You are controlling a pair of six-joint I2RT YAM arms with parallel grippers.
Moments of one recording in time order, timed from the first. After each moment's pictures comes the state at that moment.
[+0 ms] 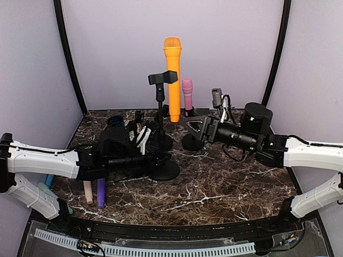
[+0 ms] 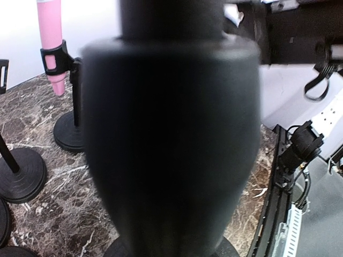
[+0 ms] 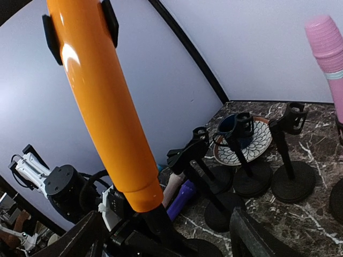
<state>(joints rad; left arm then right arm) -1.04 1.35 0.77 0.25 0.03 -0.28 0.94 1.21 0.85 0.35 -0.16 0.61</state>
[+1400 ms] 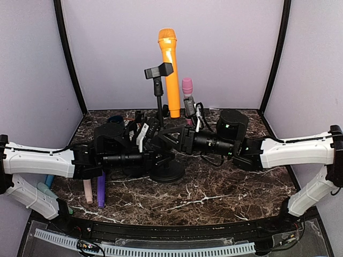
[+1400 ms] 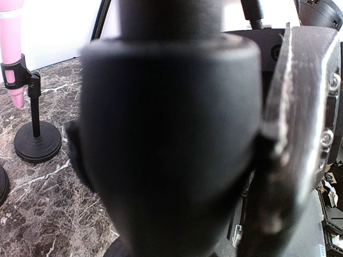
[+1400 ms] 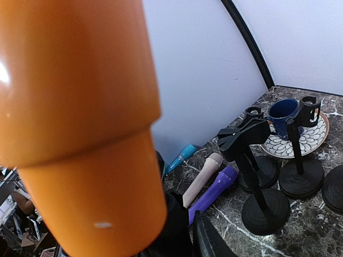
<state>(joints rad) -1.04 1.30 0.78 0.29 0.21 -0.36 1.06 1.45 0.94 0.52 -0.25 0.57</state>
